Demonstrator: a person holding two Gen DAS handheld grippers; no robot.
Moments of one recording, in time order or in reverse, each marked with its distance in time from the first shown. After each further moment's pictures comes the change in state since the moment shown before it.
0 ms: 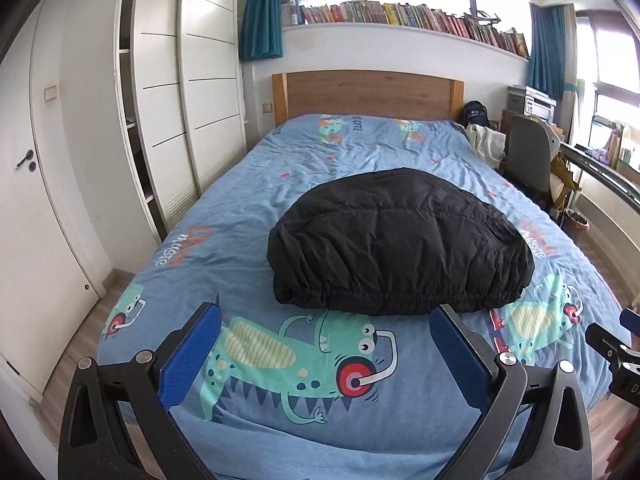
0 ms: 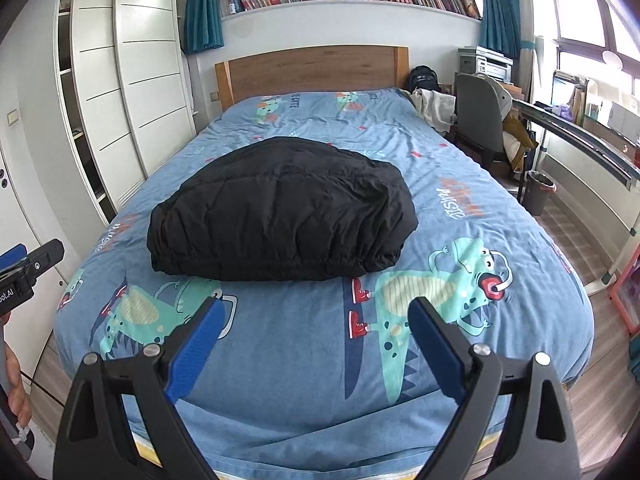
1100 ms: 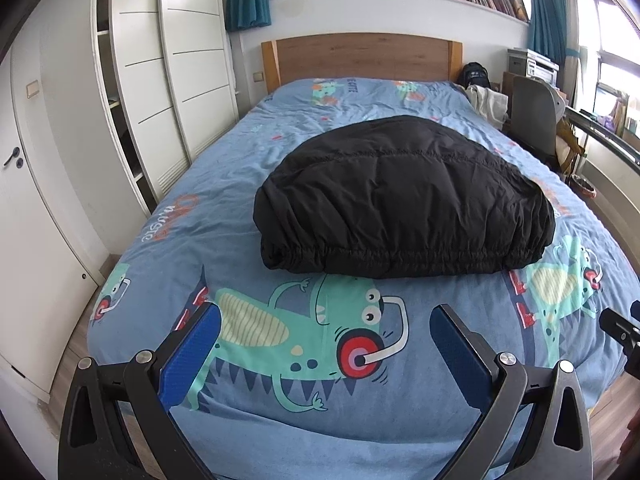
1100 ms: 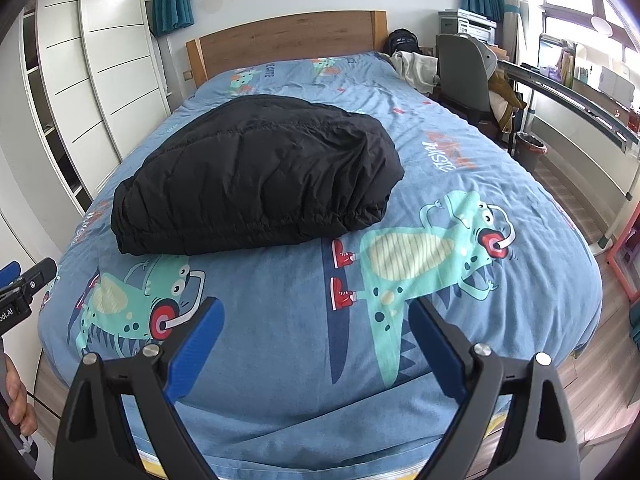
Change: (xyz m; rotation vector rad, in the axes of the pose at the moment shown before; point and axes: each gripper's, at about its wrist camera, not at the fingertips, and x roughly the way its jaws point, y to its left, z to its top) left arm 0.065 -0.011 -0.029 0.050 0.123 0.006; right arm 0.060 -0.027 -0.027 0.064 0.117 -0.041
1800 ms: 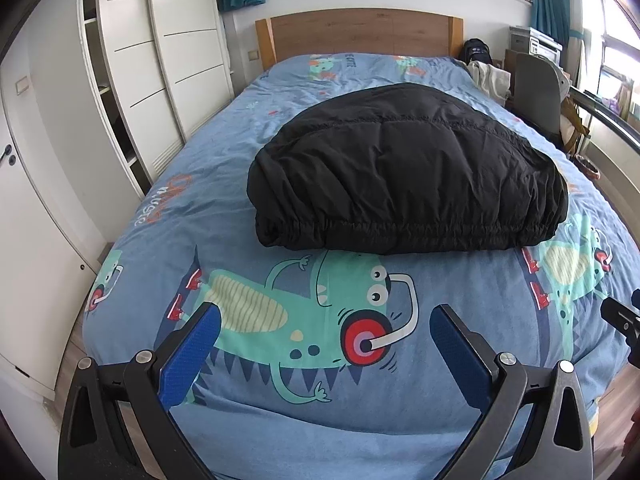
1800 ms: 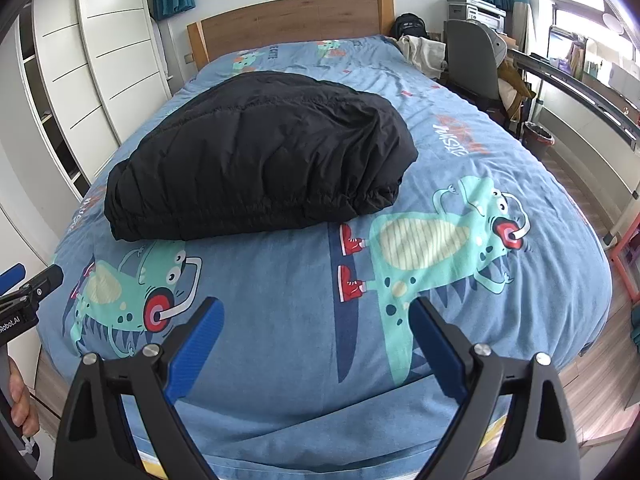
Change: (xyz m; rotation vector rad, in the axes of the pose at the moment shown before) left arm 0.033 0.001 -0.006 0.021 0.084 -0.001; right arm 0.030 0.005 -0.002 -0.014 0.063 0.012
